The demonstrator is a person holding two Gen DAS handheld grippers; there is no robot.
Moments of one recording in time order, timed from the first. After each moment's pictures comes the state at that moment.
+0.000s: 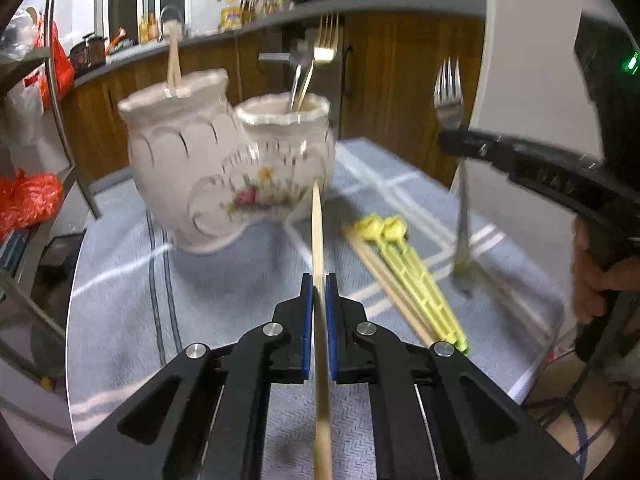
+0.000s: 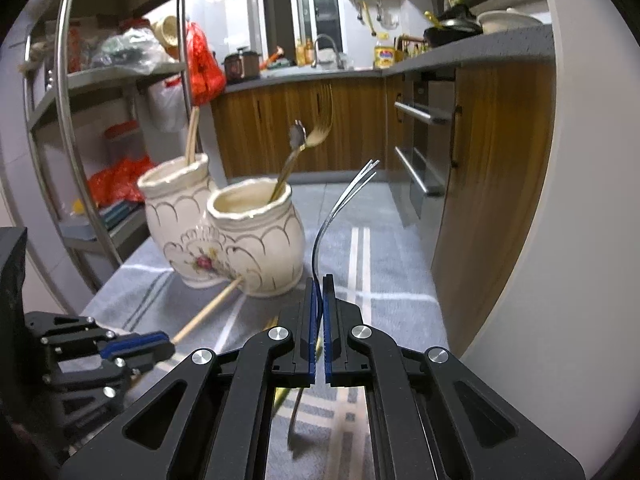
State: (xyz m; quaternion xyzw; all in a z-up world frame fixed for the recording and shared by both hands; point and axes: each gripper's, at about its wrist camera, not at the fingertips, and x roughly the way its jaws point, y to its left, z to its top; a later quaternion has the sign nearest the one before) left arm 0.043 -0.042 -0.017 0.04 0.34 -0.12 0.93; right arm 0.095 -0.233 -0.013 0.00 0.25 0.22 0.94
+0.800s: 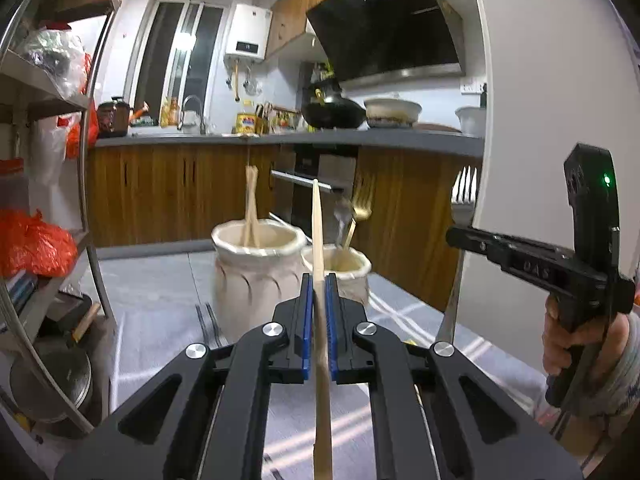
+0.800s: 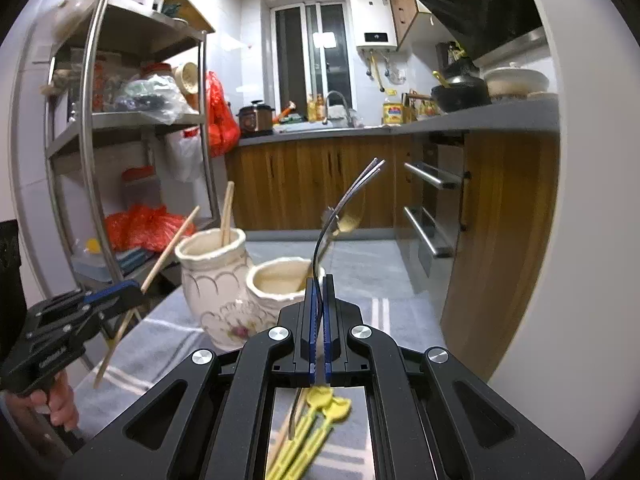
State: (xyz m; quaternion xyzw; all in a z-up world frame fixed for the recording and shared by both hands) left arm 0.027 0.023 0.036 -0.03 0.14 -0.13 0.98; right arm 0.082 -0.211 0.023 0.01 0.16 0.23 0.96
